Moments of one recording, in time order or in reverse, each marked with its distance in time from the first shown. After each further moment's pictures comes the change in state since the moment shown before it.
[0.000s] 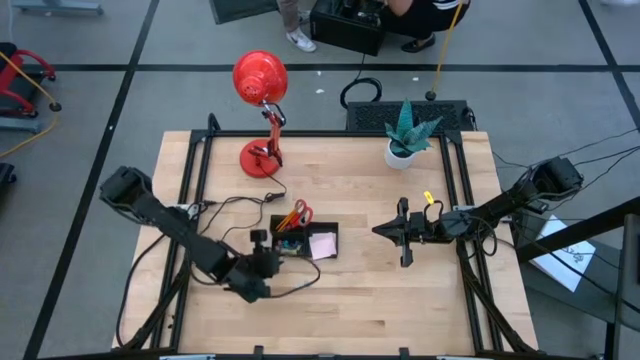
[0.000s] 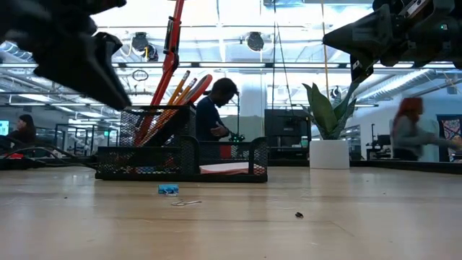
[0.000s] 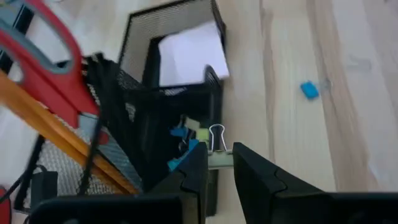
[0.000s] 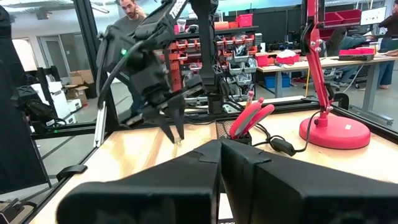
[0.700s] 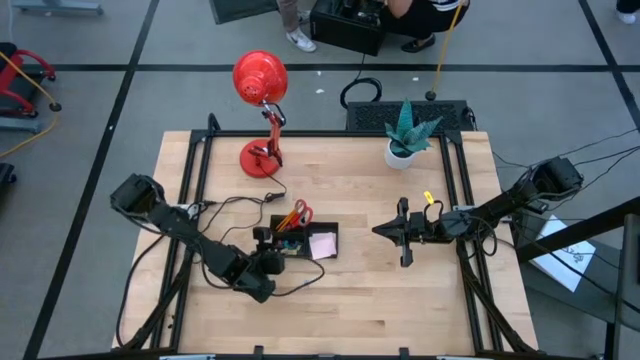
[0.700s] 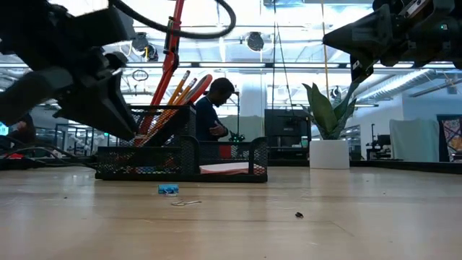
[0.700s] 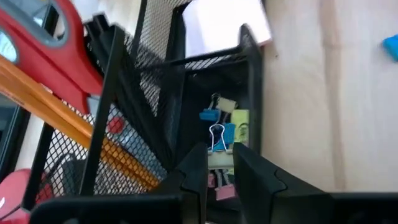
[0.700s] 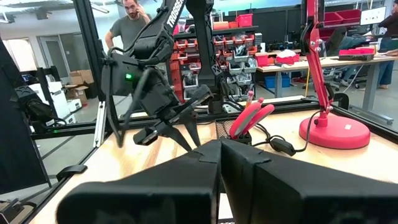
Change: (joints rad) left arm 0.034 0.126 0.000 -0.022 -0.093 0.027; right arm -0.001 0.000 0.000 0.000 0.000 0.000
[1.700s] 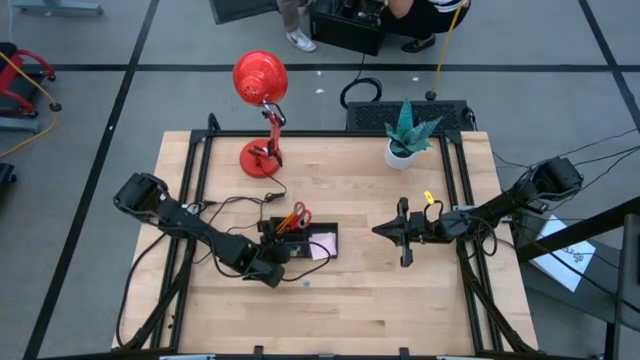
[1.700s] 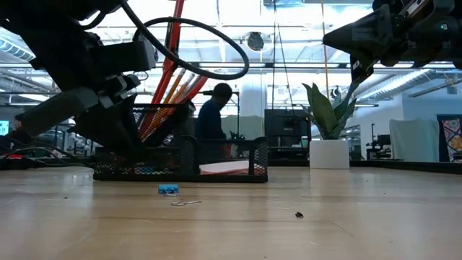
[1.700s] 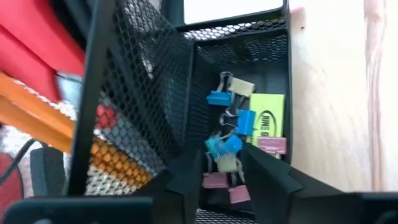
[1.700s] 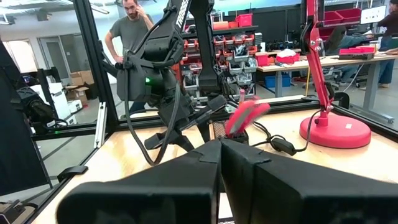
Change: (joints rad) left arm 0.114 0.026 0.002 -0.014 0.167 0.013; right arm 0.000 0.000 0.000 0.000 0.000 0.007
